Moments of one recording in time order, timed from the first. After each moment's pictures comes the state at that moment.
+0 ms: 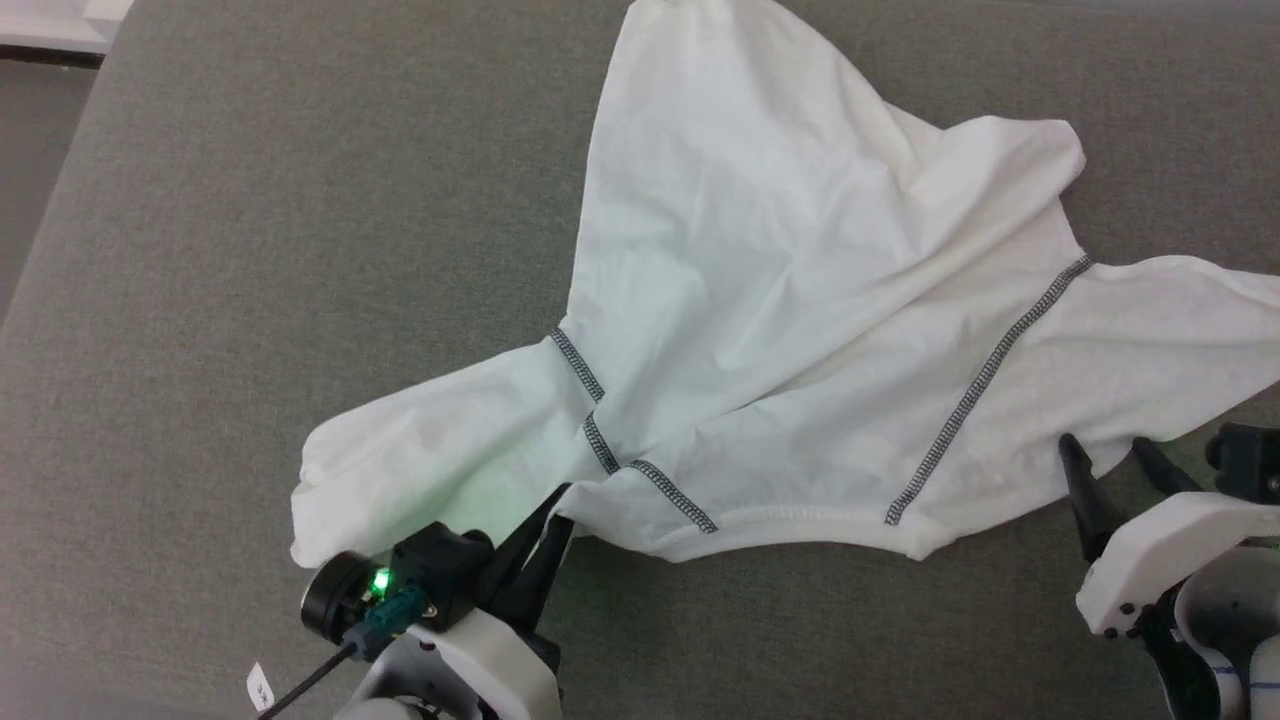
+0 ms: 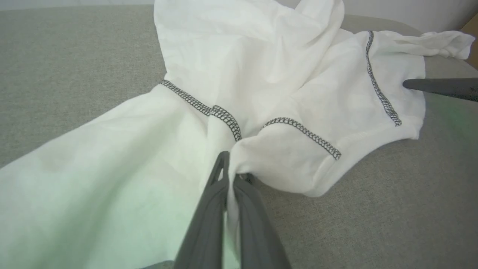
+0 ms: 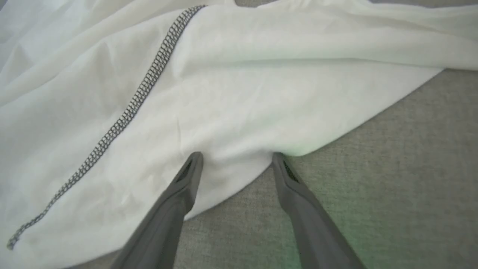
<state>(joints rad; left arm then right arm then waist) -0.07 0.31 -0.46 -0.03 -0.34 -0.03 -0.02 -0.05 -0.05 -0.20 -0.04 0.18 0.13 0.40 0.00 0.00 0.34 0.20</state>
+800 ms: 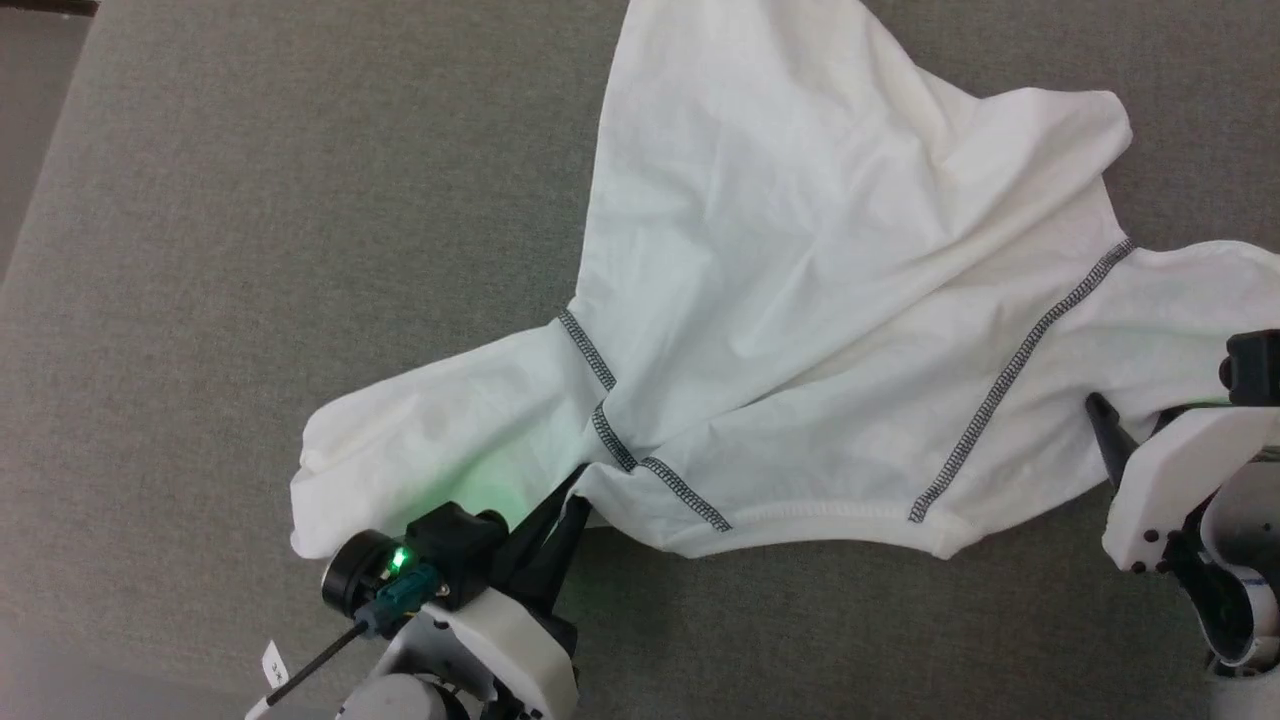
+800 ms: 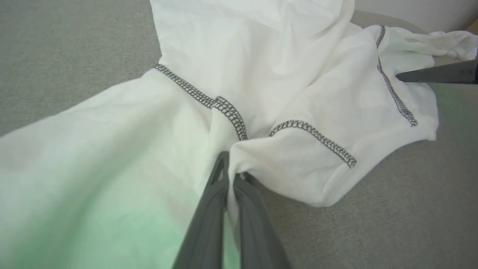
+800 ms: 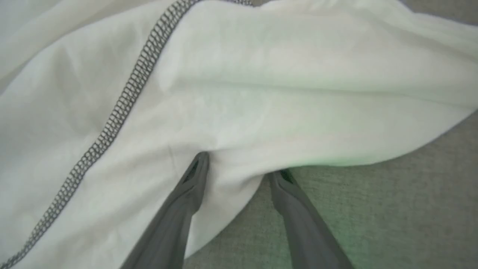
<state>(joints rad) -0.13 0.29 -0.48 0.01 -0.36 -0.04 -0.04 -0.16 -0.06 -0.21 -0.11 0.11 0.13 0.73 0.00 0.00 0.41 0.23</state>
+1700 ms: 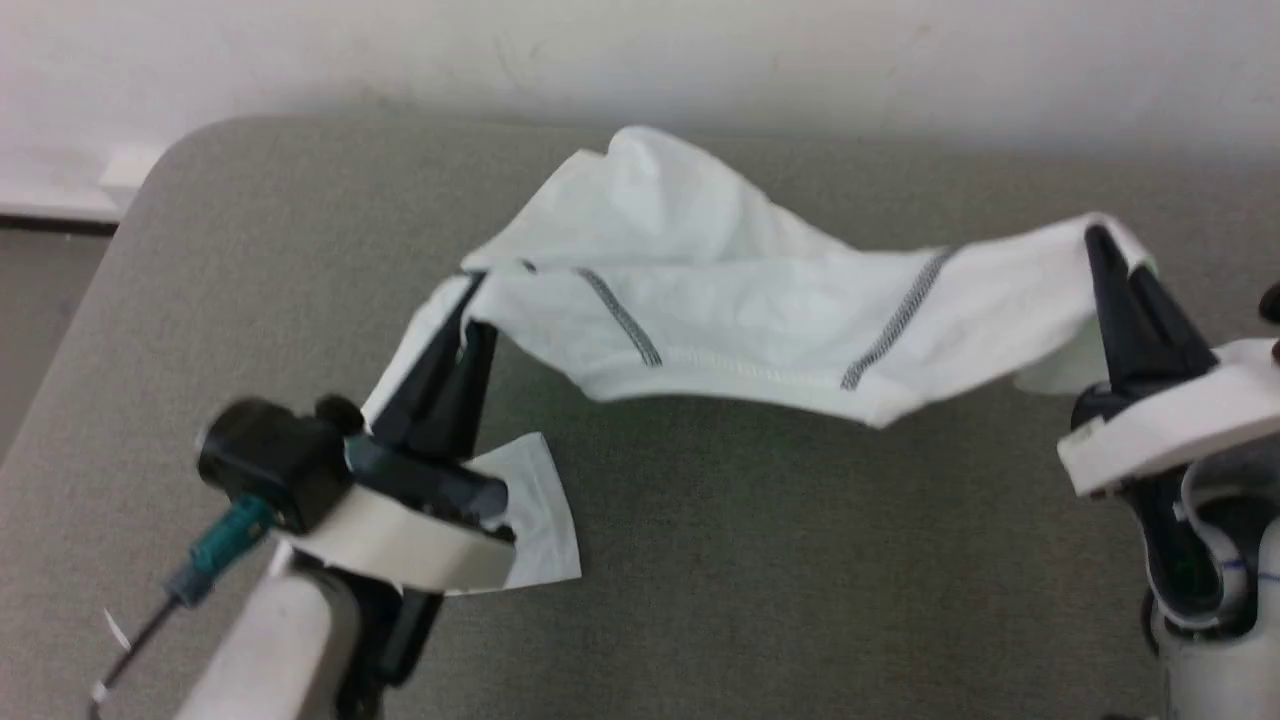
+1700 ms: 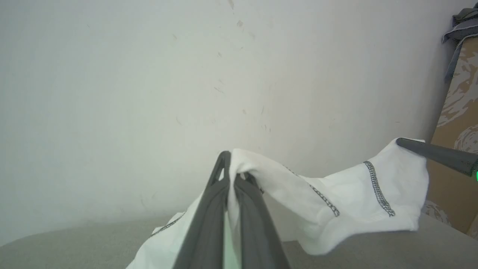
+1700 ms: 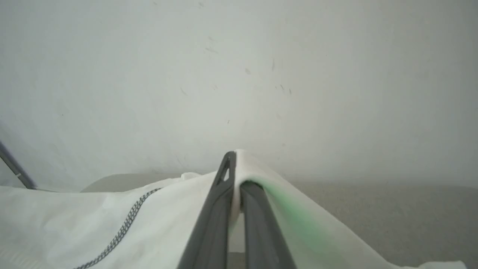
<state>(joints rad) -0.21 0.31 -0.34 -0.22 -0.41 0.02 -0.15 -0.23 -0.05 -0.11 -0.15 0.31 0.13 0.23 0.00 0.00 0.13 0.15</state>
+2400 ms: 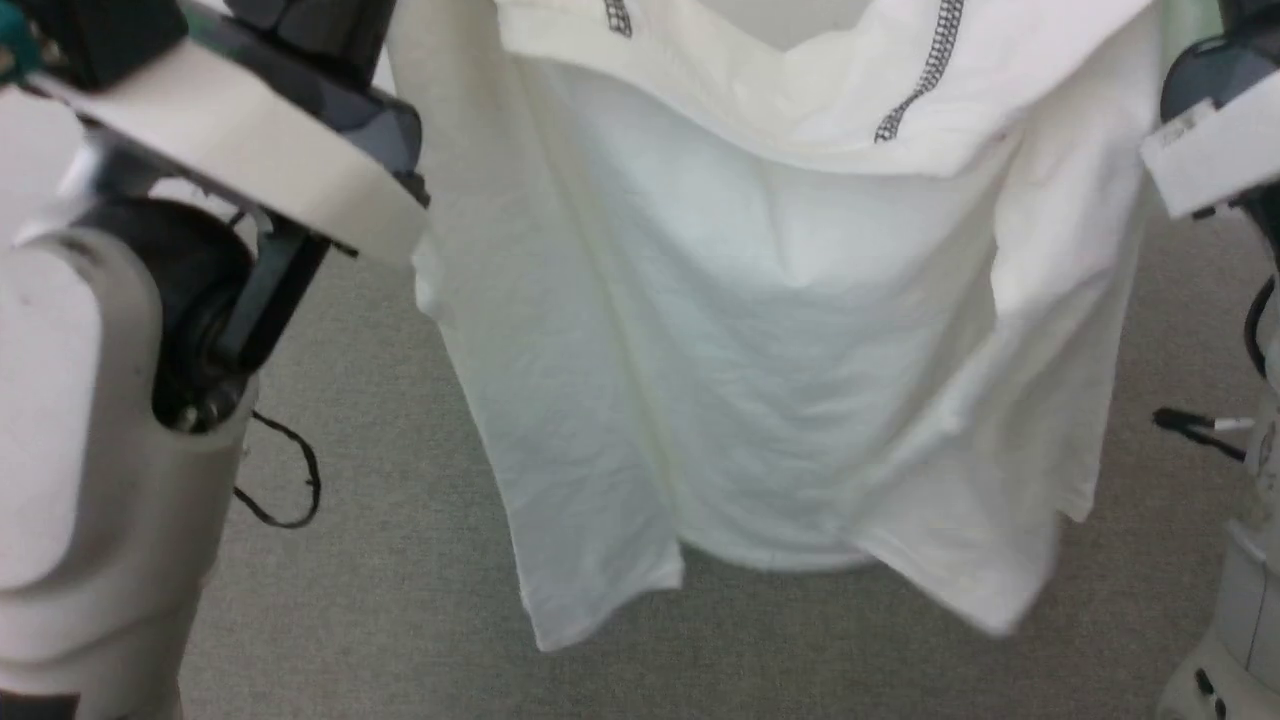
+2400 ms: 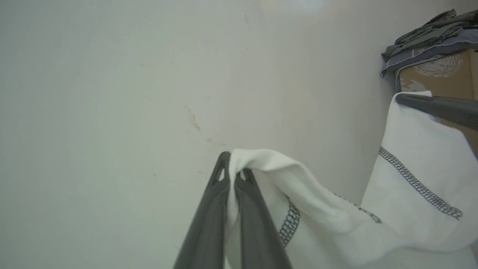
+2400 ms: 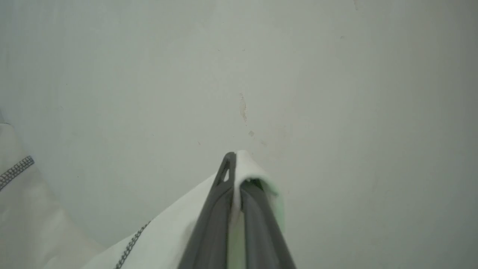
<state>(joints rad) -0.81 0.39 -0.28 -0.25 -0.51 -0.03 0.30 -0.74 -0.09 -0.03 -0.30 0.26 0.13 0.53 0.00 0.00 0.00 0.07</state>
